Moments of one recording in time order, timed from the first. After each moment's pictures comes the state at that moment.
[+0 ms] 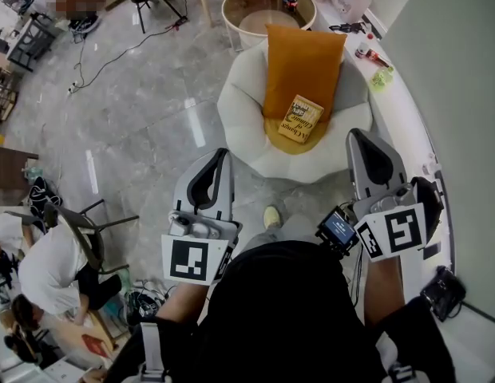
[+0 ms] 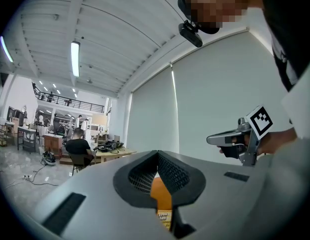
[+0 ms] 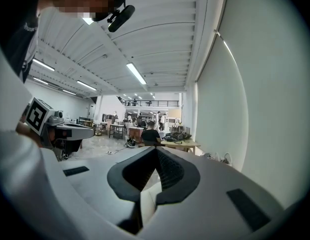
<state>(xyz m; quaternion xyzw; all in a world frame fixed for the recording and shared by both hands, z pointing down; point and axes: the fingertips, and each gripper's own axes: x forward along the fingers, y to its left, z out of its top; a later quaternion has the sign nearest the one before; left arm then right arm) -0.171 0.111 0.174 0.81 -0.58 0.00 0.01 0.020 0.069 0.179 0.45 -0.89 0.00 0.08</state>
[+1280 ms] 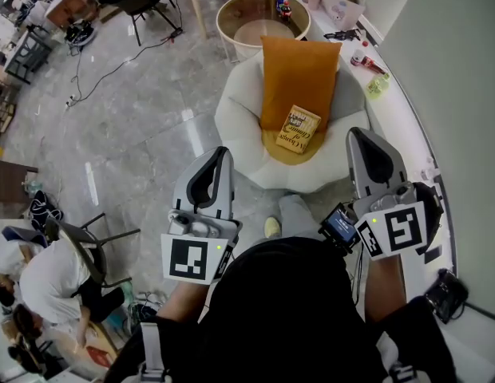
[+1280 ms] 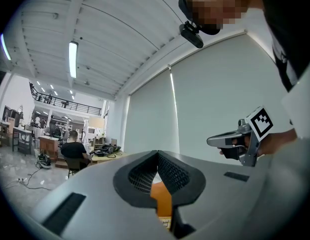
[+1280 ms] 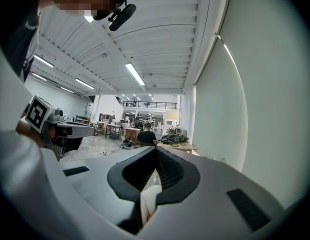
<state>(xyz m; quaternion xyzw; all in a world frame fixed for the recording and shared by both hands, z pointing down) -0.173 0.079 0.160 0.82 -0.57 -0.01 -0.01 0.019 0.043 0.167 0.46 -0.88 -0.02 0.07</state>
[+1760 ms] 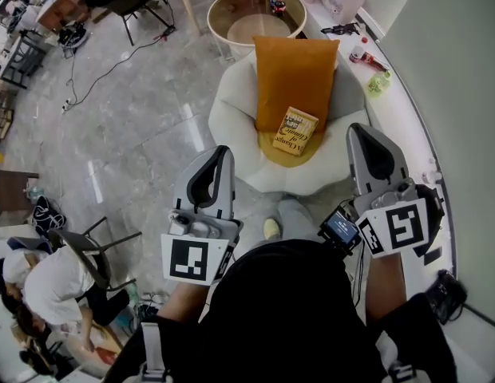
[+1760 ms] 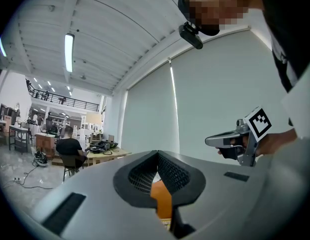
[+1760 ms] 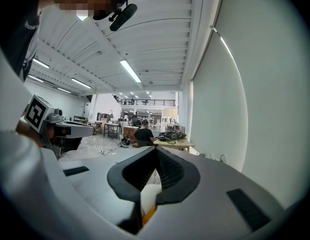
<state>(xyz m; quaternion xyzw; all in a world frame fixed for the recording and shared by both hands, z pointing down) -0.142 0.004 0.173 0.83 -0.56 0.01 0.00 0.047 -0.031 0.182 0.47 -0.88 0.00 0.08</state>
